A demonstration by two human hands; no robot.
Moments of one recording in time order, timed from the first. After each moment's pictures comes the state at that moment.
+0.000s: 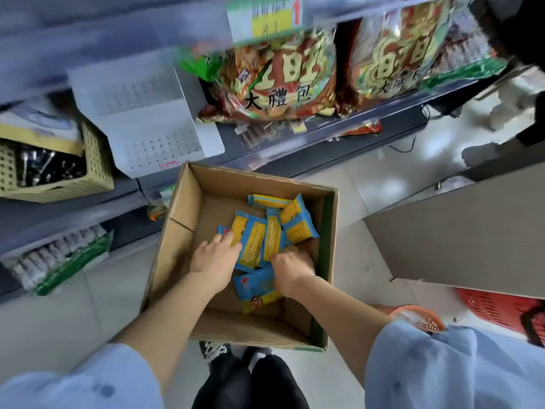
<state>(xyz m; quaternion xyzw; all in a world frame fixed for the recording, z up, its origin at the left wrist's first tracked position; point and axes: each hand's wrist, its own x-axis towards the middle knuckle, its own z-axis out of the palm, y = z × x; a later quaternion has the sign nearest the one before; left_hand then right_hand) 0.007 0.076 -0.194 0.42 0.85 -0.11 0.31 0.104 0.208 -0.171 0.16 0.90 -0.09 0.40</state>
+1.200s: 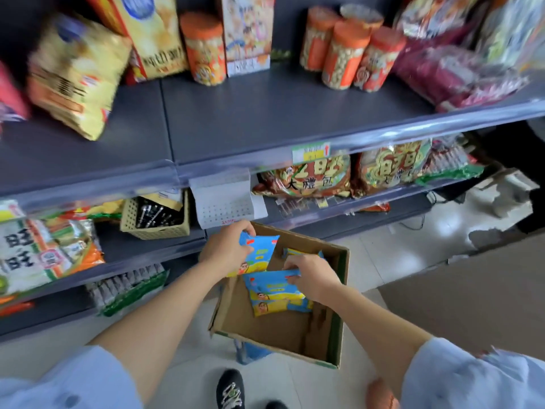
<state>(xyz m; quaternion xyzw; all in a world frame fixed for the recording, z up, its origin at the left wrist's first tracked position) -0.055 0.030 0.012 0.20 0.91 0.26 0.24 0.065 0.192 -0.010 0.16 0.94 -0.23 0.21</state>
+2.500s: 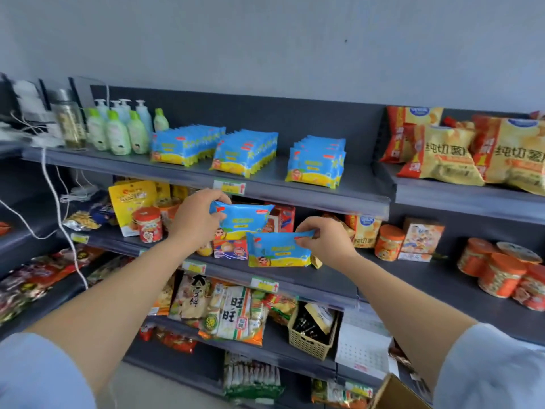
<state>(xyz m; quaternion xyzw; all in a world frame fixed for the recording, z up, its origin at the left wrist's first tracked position) -0.016 -0.346 0.375 0.01 0.92 0.31 -0.26 -0.051 -0.093 0.340 -0.15 0.92 -0.34 -0.10</state>
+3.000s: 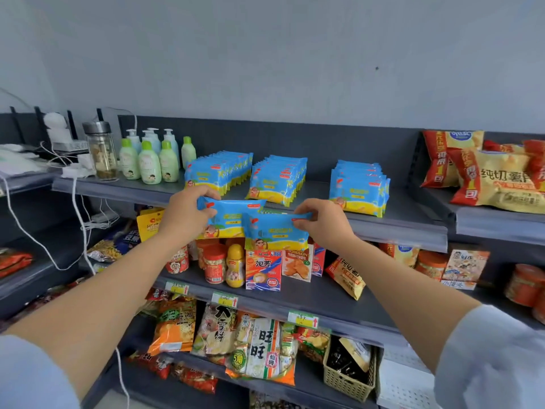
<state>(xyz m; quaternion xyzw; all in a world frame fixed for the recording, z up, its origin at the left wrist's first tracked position) -0.048 -0.469 0.421 -0.01 0.89 0.35 -0.30 -0.102 -0.216 0.402 -0.19 0.90 -0.36 -0.18</state>
